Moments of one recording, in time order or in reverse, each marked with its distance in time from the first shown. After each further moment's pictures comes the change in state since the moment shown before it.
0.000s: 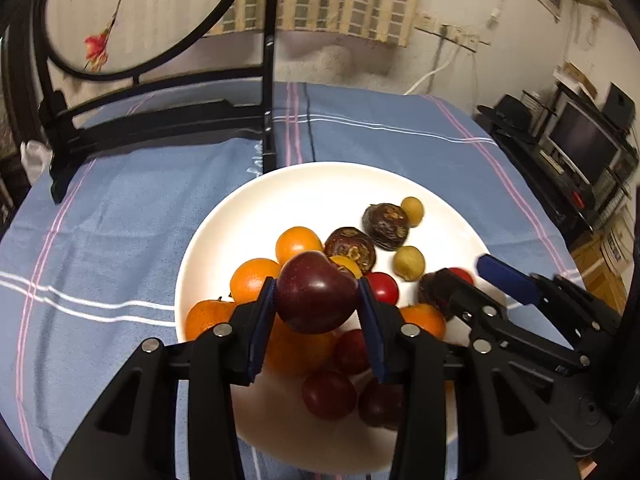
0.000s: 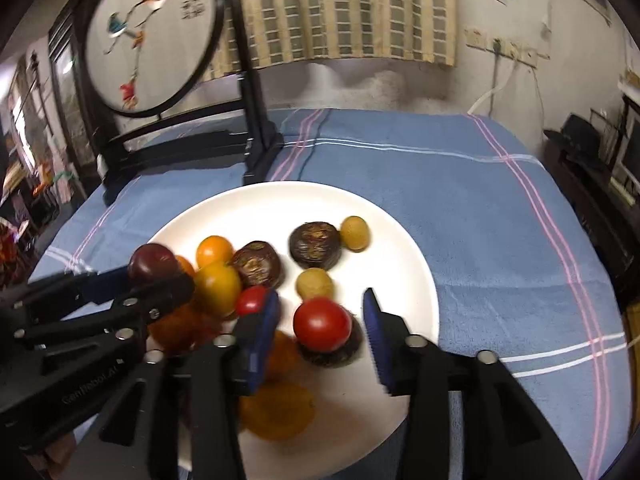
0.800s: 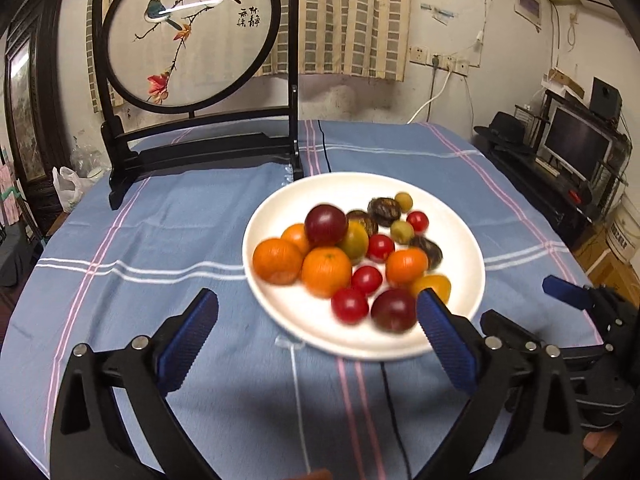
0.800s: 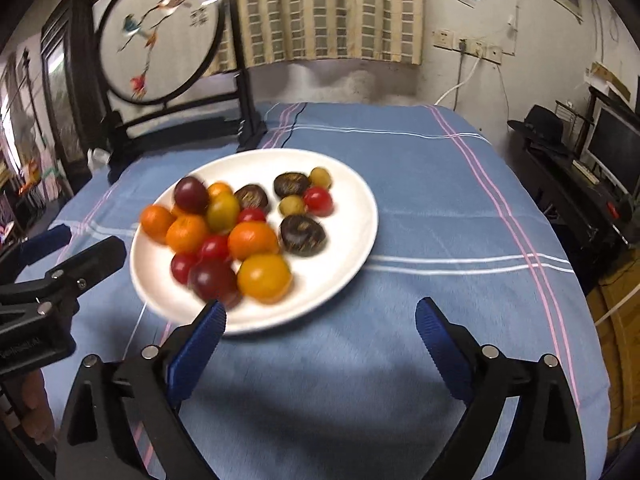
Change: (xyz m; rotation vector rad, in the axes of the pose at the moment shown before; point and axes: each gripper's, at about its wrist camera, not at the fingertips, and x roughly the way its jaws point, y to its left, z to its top) left arm -0.096 0.003 -0.072 0.072 -0.162 0.076; right arm -0.083 0.002 -0.067 -0.014 0.001 -0.087
